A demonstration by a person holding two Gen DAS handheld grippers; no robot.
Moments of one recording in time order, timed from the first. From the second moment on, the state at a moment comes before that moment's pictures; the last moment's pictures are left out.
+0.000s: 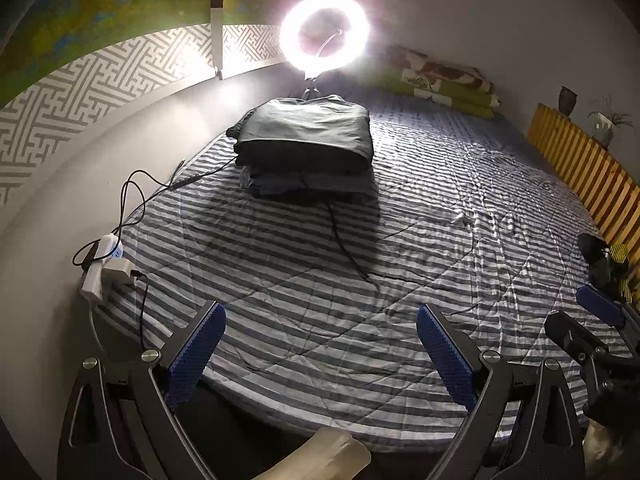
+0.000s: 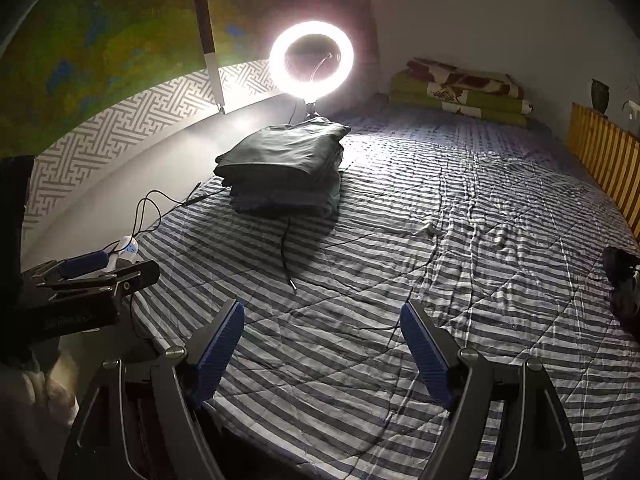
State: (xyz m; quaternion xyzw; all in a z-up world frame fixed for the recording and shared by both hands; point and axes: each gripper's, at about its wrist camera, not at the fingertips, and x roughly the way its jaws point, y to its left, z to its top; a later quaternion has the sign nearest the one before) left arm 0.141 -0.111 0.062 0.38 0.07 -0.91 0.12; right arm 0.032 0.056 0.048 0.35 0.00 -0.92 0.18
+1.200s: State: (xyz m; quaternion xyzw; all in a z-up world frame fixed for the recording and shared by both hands) left arm 0.118 -0.127 0.045 0.40 0.06 -0.91 0.09; right arm 0.022 0.062 0.034 0.37 -0.01 -0.91 0.17
